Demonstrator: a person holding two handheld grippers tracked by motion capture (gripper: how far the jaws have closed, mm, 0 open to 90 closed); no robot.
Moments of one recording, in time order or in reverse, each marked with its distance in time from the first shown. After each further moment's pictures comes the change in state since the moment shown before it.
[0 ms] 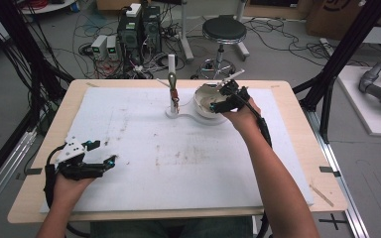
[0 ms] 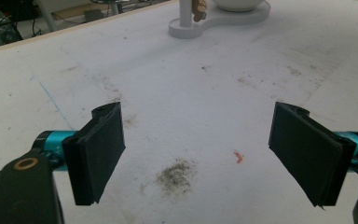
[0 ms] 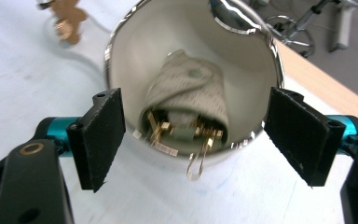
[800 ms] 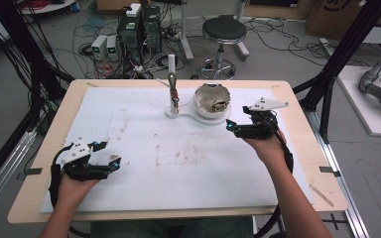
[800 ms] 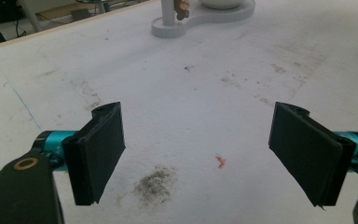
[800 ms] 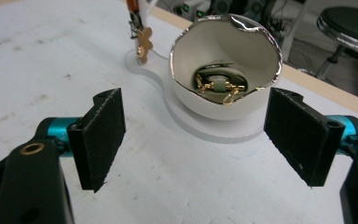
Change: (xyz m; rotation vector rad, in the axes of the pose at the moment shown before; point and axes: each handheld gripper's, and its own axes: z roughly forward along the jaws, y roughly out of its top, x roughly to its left) left arm -0.010 0.002 0.008 0.011 -0.042 0.019; right arm 0.009 -0.093 -0.074 -0.343 0.126 0.060
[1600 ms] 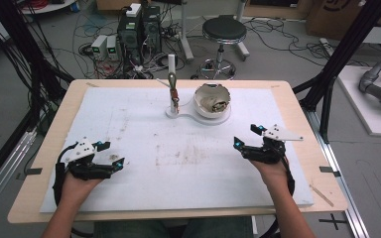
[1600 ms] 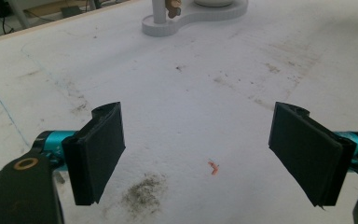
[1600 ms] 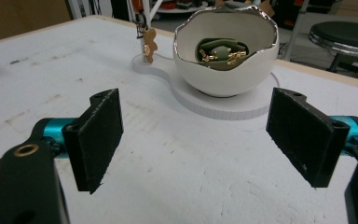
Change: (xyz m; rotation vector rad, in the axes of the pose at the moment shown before) left arm -0.001 0.001 0.010 0.008 -0.030 -0.004; right arm 0.008 -0.075 -0.014 -0.174 -0.007 0.095
